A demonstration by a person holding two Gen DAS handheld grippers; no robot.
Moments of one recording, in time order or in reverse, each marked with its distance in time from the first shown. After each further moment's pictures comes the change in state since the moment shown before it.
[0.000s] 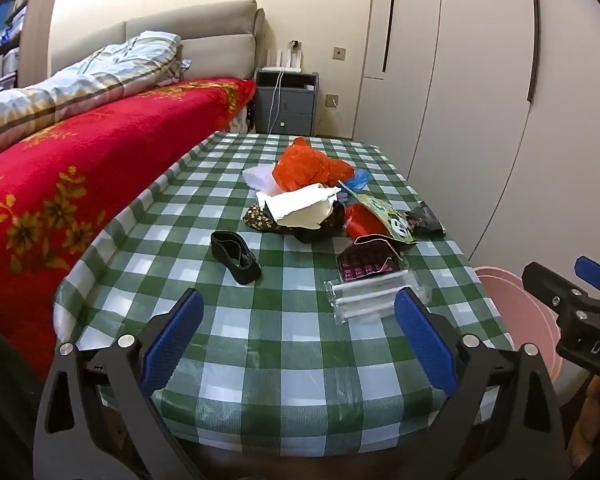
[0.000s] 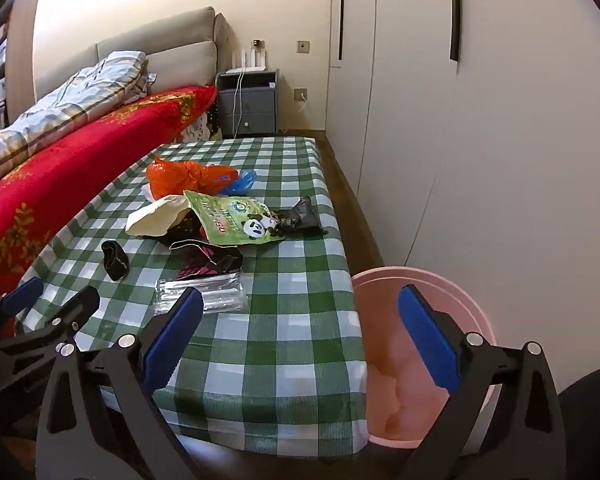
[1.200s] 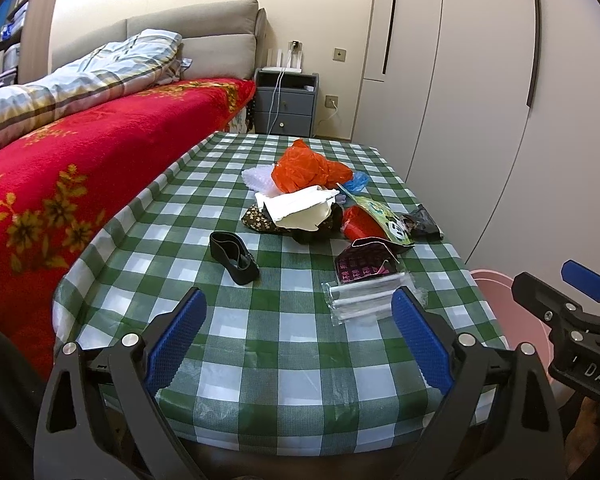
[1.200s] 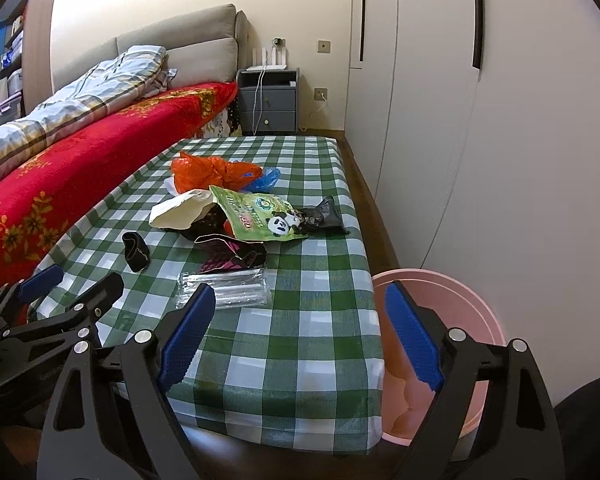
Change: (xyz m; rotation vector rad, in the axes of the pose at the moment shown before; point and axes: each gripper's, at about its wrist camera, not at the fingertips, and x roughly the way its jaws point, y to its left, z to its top) left arm -0.001 0.000 0.001 -0.010 -0.002 -0.001; right arm -0.002 0.010 0.000 -0.036 0.005 0.065
